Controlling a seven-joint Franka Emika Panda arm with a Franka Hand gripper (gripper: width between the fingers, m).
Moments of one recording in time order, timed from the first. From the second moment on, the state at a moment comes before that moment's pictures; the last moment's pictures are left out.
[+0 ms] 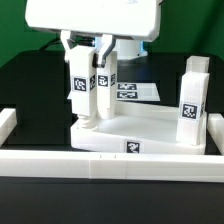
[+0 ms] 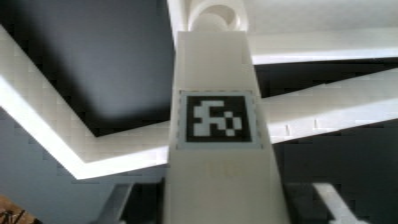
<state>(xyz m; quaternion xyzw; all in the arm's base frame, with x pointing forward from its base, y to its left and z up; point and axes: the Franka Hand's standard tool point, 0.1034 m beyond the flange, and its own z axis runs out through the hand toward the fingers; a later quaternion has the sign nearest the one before) 0.569 -0.080 0.130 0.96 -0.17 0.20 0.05</state>
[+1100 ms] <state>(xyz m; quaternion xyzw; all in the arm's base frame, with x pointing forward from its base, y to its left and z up) 0.570 -0.071 0.129 0.96 -0.16 0.21 0.05</state>
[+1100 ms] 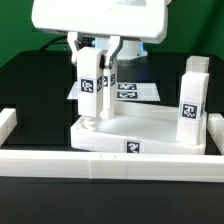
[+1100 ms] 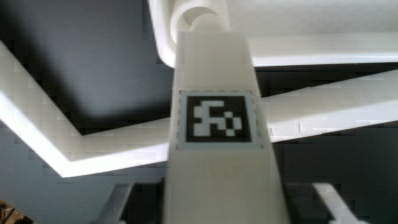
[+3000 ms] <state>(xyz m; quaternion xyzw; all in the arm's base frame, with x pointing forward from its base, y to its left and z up) 0.562 -0.077 0.112 0.96 -0.15 0.21 0.07</state>
